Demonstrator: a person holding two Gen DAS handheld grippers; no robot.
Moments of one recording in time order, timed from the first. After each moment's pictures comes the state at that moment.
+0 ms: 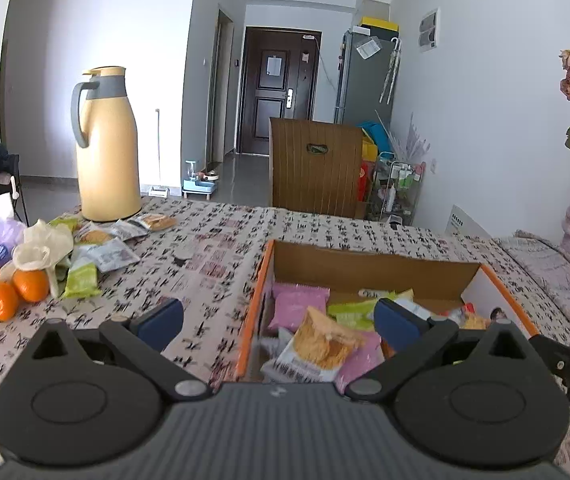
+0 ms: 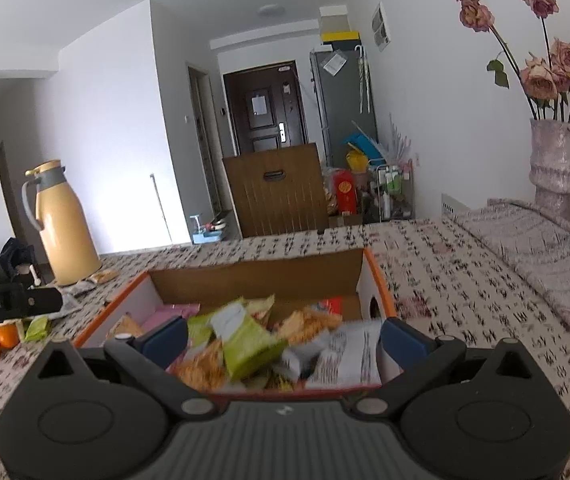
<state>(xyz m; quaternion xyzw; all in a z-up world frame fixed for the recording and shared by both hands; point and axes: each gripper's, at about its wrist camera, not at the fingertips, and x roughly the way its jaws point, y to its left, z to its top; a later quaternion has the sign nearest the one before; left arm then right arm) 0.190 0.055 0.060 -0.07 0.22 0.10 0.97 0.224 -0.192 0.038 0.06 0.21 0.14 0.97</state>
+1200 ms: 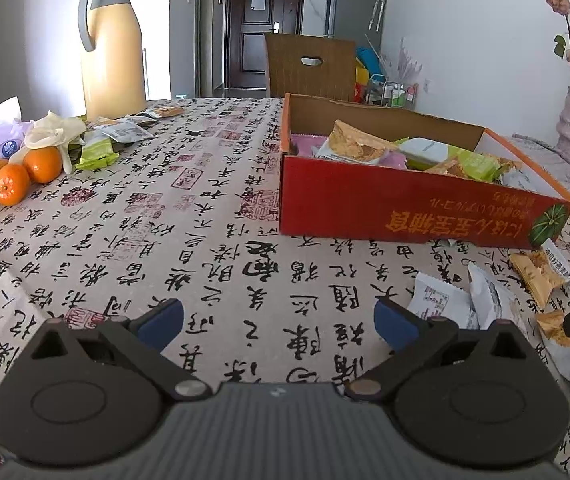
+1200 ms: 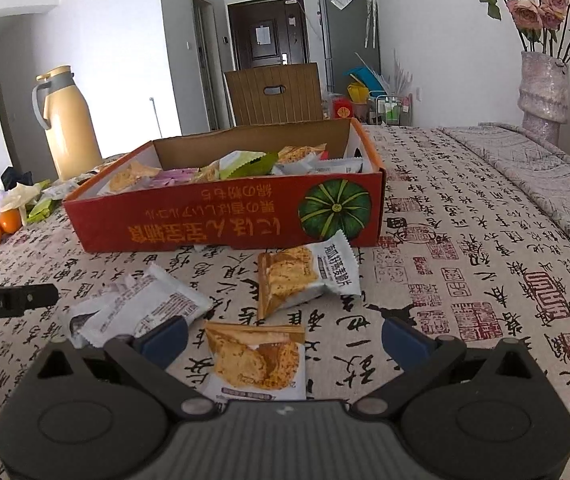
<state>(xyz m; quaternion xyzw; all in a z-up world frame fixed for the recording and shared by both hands) 0.124 0.071 -0.034 -0.05 0.32 0.08 0.94 0.144 -0.203 -0.032 0.02 0.32 0.14 0.94</state>
